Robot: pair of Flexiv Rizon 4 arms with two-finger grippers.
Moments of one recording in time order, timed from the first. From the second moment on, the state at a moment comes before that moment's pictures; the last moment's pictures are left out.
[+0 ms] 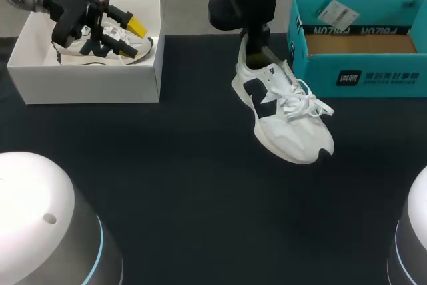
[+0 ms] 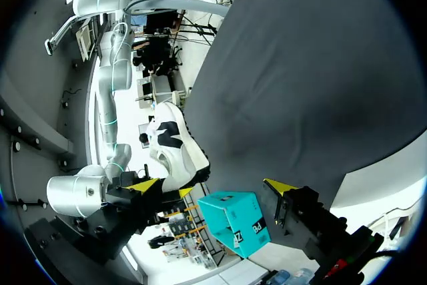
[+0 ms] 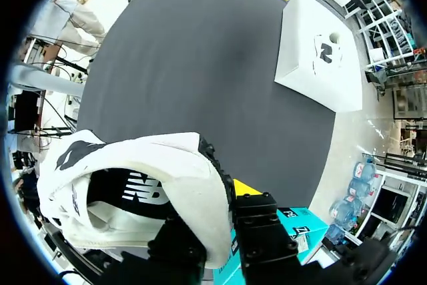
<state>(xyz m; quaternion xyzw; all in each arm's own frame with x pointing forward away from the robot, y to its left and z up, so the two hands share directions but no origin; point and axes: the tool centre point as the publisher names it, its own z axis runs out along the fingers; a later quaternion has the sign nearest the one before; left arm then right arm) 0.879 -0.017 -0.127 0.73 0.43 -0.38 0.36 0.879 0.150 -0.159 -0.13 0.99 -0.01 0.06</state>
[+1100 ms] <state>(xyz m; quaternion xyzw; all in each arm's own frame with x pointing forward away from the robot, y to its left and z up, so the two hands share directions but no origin) 0.879 -0.017 -0.127 0.73 0.43 -0.38 0.36 0.924 0.023 -0.134 -0.09 0.99 -0.06 0.10</state>
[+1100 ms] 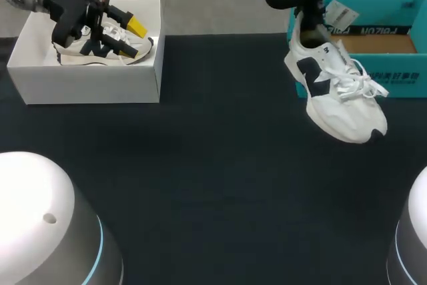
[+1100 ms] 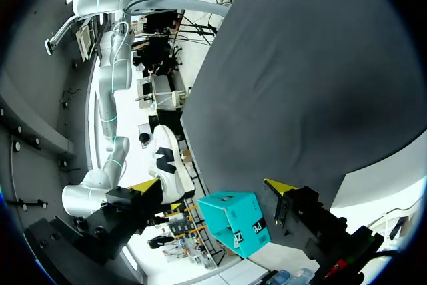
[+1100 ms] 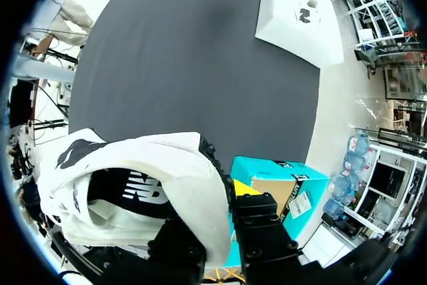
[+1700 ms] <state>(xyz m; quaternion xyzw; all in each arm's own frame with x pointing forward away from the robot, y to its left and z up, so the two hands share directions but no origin) 0.879 -0.017 -0.127 0.73 0.43 -0.38 0.36 0.940 -0.077 -0.128 -0.07 0.99 -0.07 0.09</state>
